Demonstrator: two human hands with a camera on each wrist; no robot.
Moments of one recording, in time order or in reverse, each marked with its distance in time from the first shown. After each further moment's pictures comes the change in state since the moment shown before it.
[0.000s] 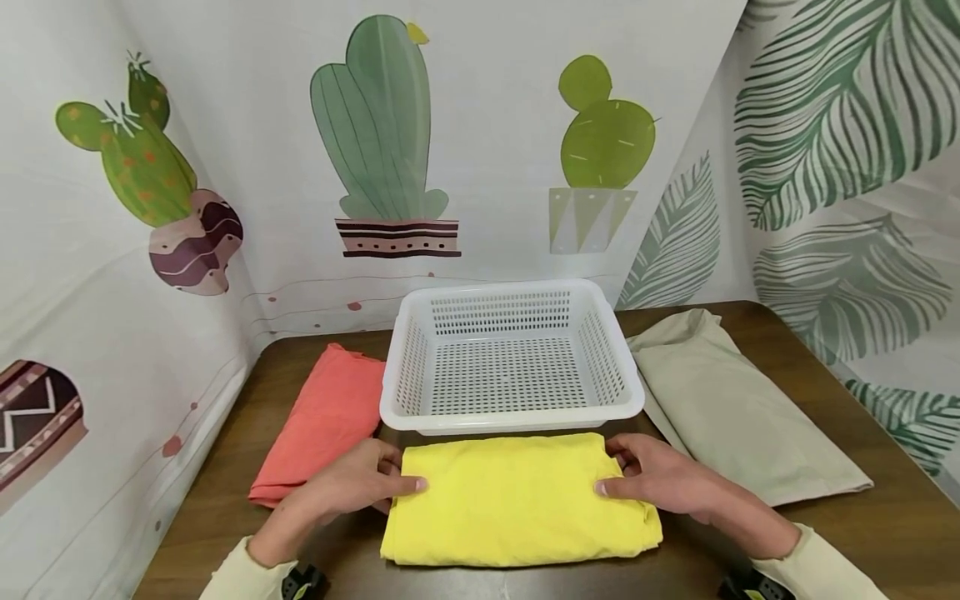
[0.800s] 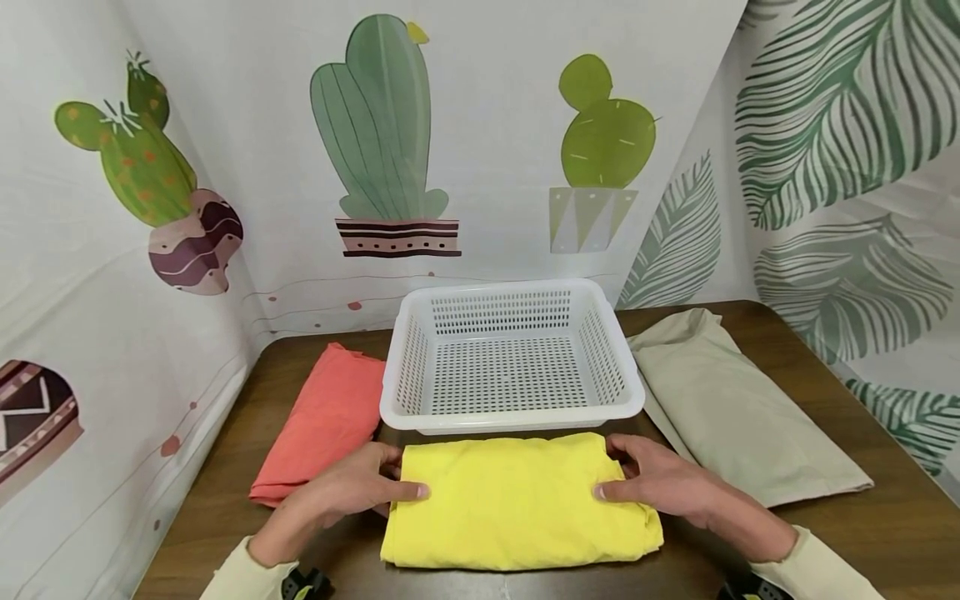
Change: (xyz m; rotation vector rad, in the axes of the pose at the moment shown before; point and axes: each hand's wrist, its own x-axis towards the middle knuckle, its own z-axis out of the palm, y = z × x) left_hand 0.000 0.001 0.004 -0.090 -0.064 -0.010; right_hand 0.001 0.005 0.008 0.178 -0.062 -0.031
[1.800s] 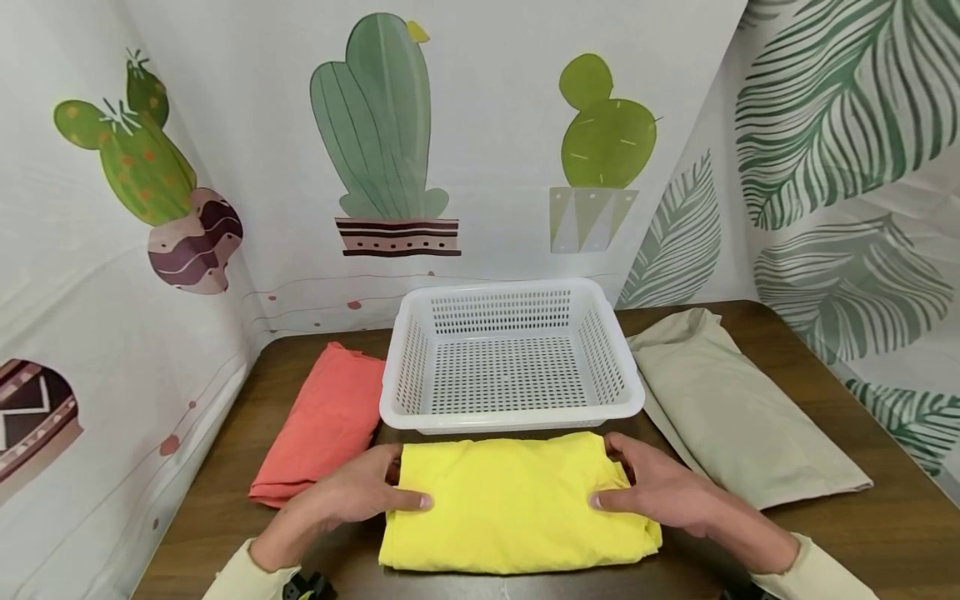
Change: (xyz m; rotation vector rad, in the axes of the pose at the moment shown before) left_hand -0.004 0.003 0.006 0.110 -0.016 0.066; right_hand -0.006 -0.011 0.009 -0.096 0.030 -0.044
